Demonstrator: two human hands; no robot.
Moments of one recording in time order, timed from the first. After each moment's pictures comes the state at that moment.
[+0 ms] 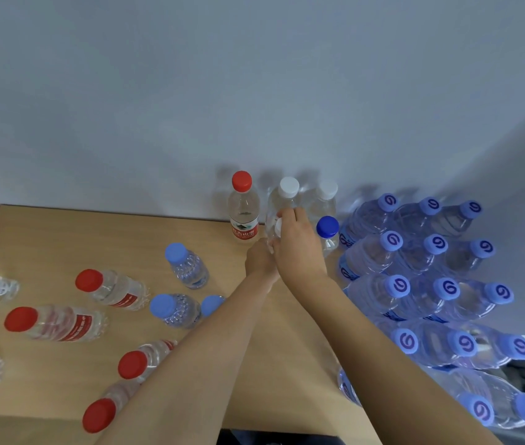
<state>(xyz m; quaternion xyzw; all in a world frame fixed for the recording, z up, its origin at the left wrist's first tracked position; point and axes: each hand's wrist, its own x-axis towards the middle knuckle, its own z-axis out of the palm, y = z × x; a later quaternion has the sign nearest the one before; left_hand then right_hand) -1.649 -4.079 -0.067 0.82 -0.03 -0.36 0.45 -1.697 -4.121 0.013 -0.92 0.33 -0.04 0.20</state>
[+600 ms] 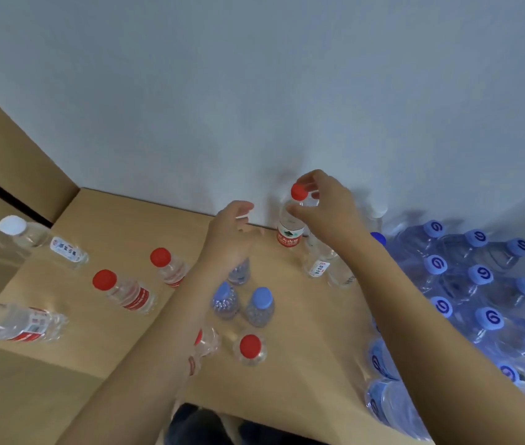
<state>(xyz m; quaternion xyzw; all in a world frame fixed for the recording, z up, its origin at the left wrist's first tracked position) -1.590 -3.951 0.055 0.79 -0.13 -0.23 0.55 -1.659 -4.106 0.097 -0.88 0.25 -0.10 0.39</state>
